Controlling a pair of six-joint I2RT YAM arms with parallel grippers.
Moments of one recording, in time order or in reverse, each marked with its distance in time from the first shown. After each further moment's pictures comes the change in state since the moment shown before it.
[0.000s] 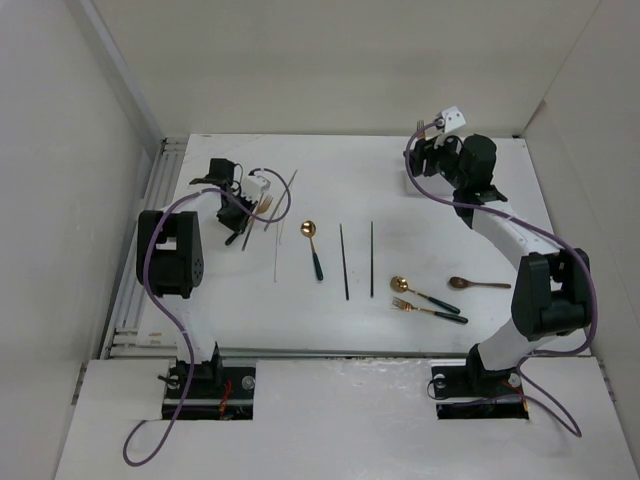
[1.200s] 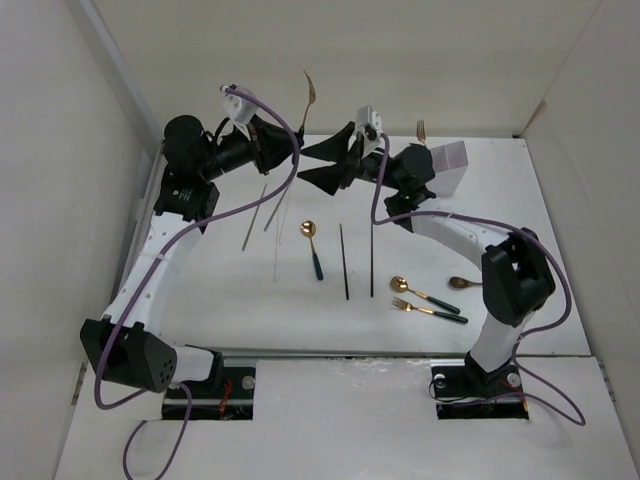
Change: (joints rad) left arm -0.169 -0.628 0.024 0.673 0.639 -0.717; right arm 0.420 0.161 0.199 0.597 -0.494 0.441
